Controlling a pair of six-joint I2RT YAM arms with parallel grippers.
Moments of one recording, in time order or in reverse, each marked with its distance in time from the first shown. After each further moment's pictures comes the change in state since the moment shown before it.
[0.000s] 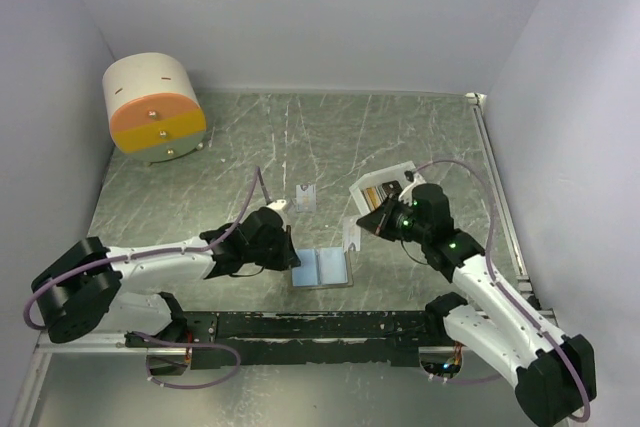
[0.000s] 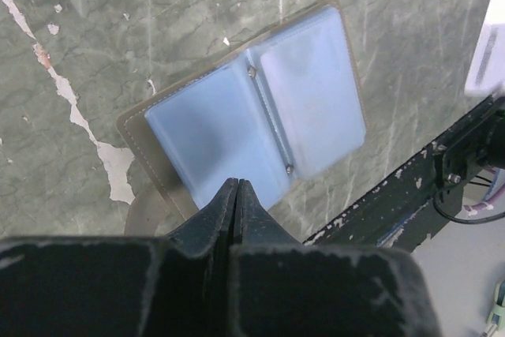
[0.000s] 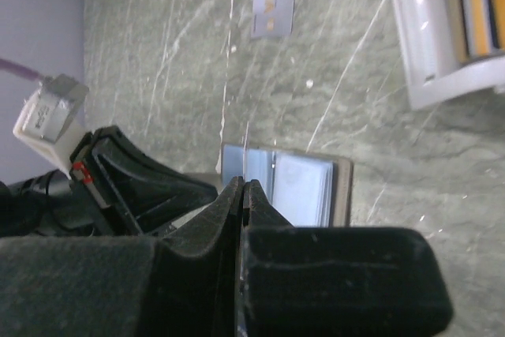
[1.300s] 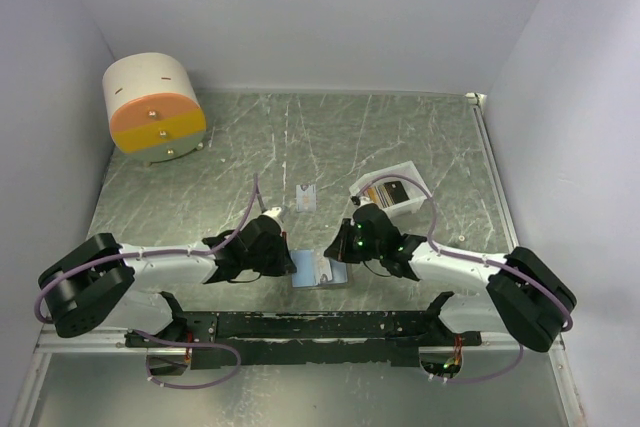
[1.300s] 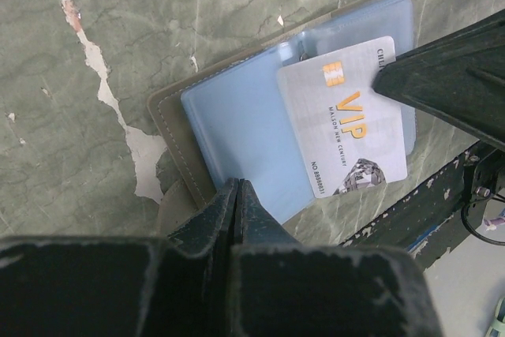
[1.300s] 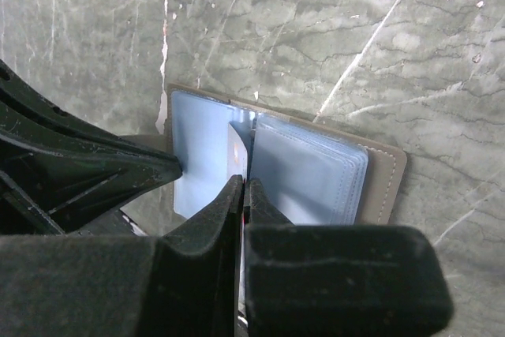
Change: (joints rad) left arm 0.000 0.069 -0.080 0.092 -0.023 -0.060; right arm 0.387 0.428 -0.118 0.367 0.163 0.091
